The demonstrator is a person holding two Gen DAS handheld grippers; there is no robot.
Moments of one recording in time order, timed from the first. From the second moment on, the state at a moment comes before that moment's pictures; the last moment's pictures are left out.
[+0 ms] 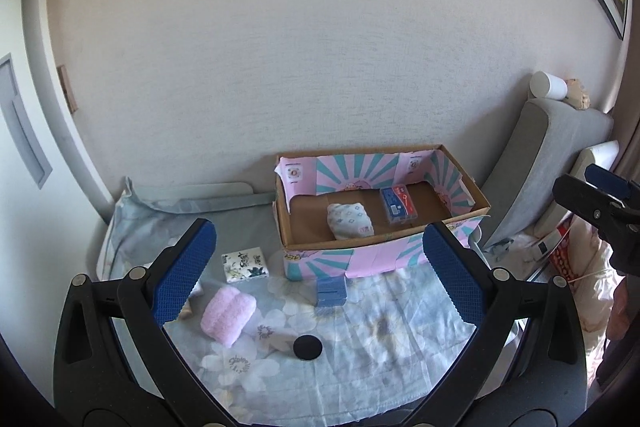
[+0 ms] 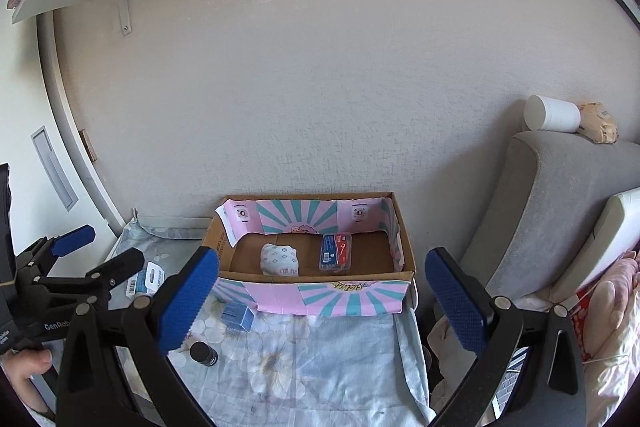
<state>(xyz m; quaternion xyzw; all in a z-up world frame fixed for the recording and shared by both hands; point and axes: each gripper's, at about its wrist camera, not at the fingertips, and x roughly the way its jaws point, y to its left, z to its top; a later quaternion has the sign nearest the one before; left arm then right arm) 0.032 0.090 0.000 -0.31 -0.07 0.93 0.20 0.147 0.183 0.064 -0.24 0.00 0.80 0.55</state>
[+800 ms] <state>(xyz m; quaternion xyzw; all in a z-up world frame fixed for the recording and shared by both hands) 0.040 -0.055 -0.025 -0.31 -0.11 0.94 0.12 0.053 0.150 0.015 -0.27 0.00 0.82 0.50</state>
